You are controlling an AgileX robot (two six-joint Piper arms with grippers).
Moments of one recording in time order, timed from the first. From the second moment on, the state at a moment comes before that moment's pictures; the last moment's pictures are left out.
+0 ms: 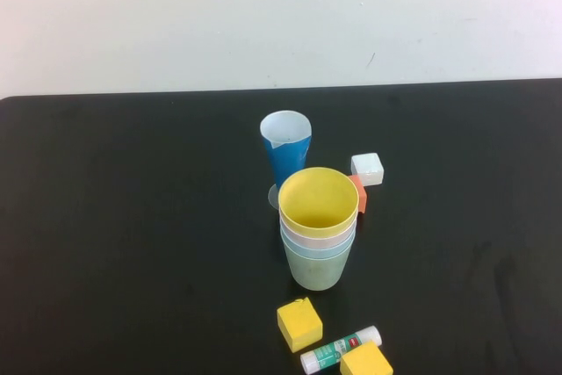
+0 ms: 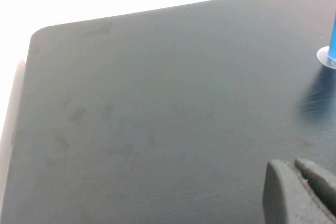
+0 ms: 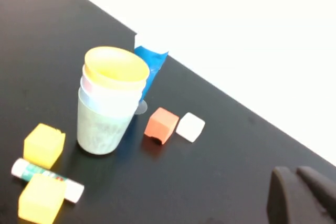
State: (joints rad) right arm 0.60 0.30 -0.50 -0.09 0.54 -0.26; left arm -0.56 0.22 -0.47 0.51 0.80 -0.53
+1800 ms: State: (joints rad) right arm 0.02 -0.01 0.03 -0.14 0.39 0.10; left arm -0.56 0.22 -0.47 0.51 0.80 -0.53
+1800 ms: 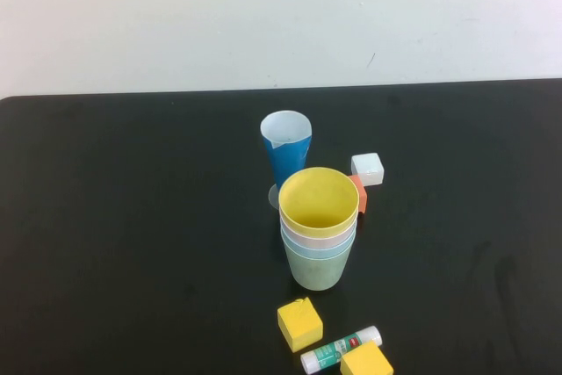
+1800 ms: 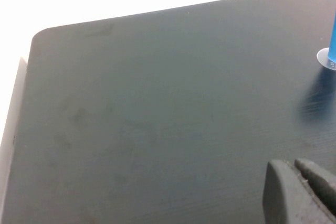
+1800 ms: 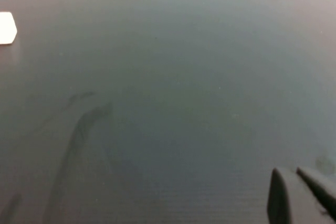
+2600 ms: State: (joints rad) right arm 0.02 -0.01 0.03 -0.14 0.39 0.10; left arm -0.24 0.09 -0.19 0.18 0.46 -0.46
